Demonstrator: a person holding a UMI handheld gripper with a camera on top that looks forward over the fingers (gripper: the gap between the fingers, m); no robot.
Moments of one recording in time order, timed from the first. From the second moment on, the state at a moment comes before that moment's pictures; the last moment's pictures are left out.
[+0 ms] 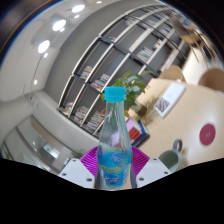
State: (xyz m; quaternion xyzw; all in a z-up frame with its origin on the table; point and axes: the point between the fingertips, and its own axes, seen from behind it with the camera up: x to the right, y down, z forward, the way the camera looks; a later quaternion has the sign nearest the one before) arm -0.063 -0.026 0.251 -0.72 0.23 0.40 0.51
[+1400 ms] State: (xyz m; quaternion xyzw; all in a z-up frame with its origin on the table) arm 0.165 -0.025 0.064 -0.86 -0.01 -0.05 0.51
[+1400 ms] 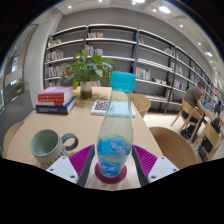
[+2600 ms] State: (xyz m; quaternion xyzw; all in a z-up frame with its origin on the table) arm -0.081 -0.268 0.223 -0.85 0.00 0.02 0.53
